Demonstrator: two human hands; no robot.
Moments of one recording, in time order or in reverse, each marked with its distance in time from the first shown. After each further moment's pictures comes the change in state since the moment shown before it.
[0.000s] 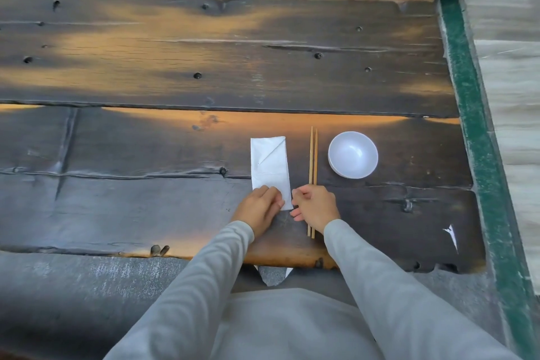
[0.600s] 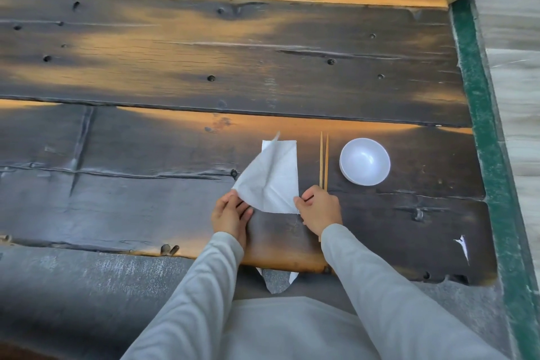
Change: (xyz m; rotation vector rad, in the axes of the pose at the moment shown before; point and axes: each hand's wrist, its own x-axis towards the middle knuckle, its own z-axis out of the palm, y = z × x) left_hand -0.022 -0.017 -0.020 -1.528 0.694 -0.908; right_hand 0.001 -0.007 0.017 -0.217 0.081 -0.026
